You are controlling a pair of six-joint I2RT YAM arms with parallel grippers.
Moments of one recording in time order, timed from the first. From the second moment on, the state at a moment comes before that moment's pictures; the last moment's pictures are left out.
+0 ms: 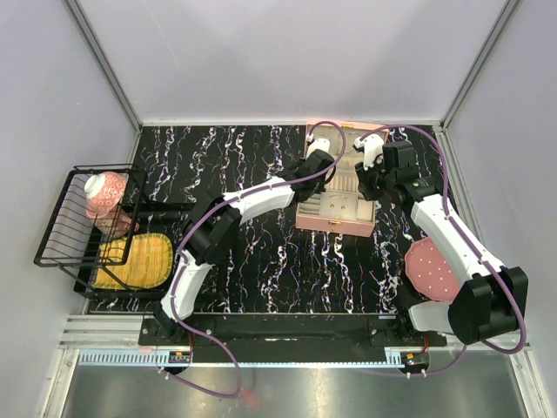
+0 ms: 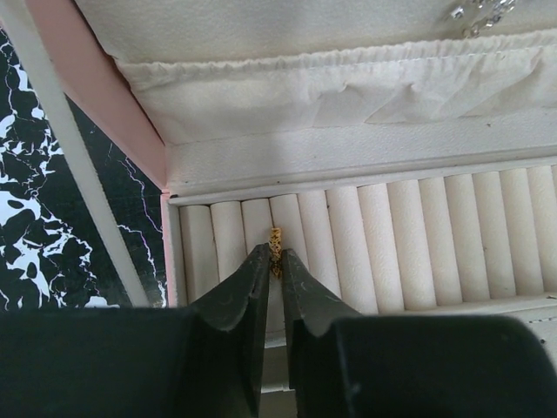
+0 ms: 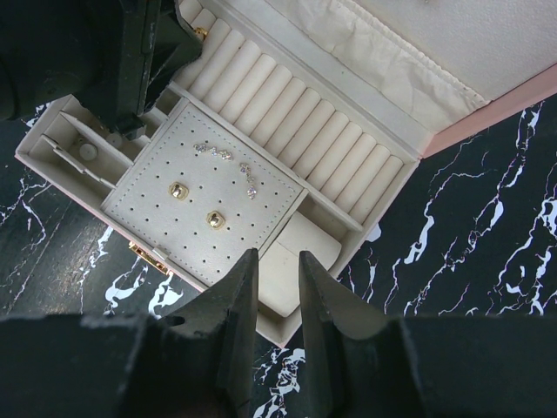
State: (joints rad) left arm -0.81 2.21 1.74 -0.22 -0.38 -0.41; right arm 0.26 1.31 1.11 -0.49 -0.12 -0.22
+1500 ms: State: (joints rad) left arm -0.80 2.19 1.77 -0.29 -0.32 -0.35; right arm 0.26 1.31 1.11 -0.49 -0.15 -0.21
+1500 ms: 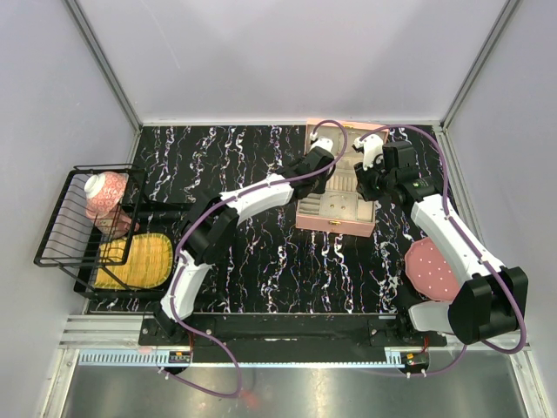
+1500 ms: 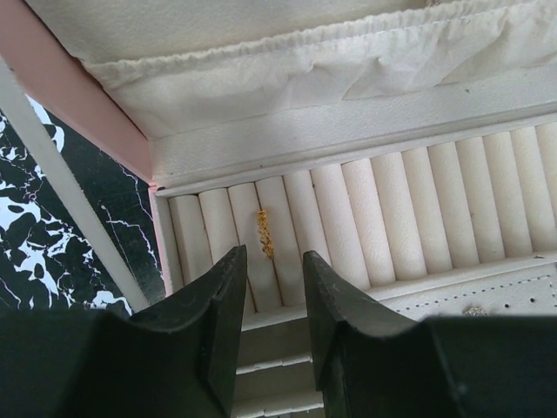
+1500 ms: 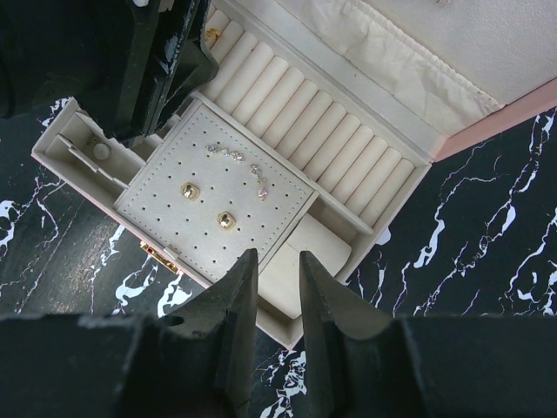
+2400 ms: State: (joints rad) left arm -0.78 2.19 1.81 -0.30 -0.27 -0.35; right arm 0.26 1.32 1.11 -0.49 -0.15 -0.21
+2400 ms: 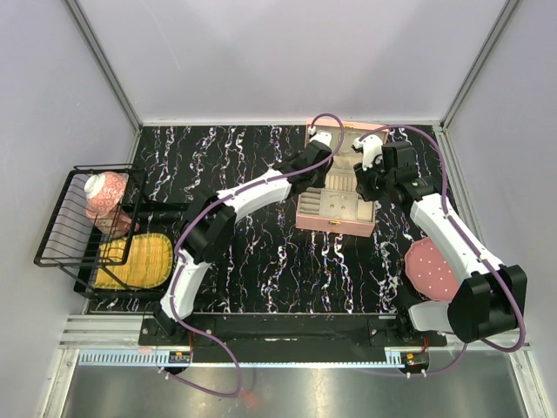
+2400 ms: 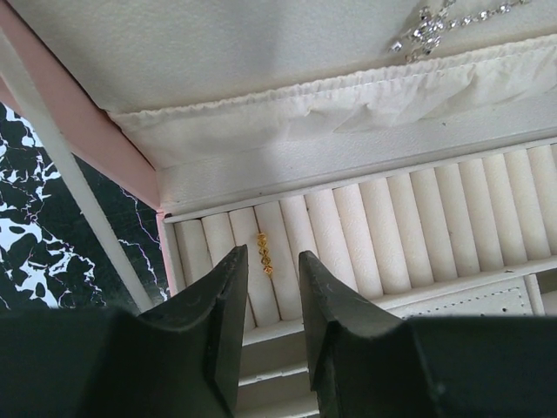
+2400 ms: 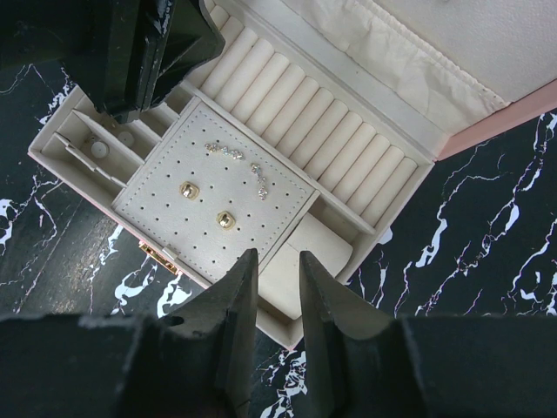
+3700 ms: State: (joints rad) left arm -0.77 2.22 1.81 -0.29 -0.25 -0.37; right arm 0.26 1.33 1.11 -0.49 -0.15 -0.21
